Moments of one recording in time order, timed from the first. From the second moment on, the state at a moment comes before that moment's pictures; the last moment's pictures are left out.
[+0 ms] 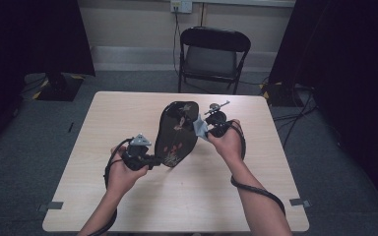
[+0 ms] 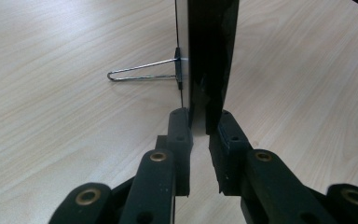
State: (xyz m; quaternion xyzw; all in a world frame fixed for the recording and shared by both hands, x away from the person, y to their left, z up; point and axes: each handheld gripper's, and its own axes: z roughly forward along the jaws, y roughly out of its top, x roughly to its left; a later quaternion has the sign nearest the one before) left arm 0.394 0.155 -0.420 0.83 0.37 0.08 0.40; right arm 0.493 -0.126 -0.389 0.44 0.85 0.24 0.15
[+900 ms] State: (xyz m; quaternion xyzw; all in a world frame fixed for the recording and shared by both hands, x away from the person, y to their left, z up) left arm 0.391 0.154 -0.421 0.83 0.38 0.08 0.40; right arm 0.473 -0.126 -0.448 0.45 0.86 0.22 0.10
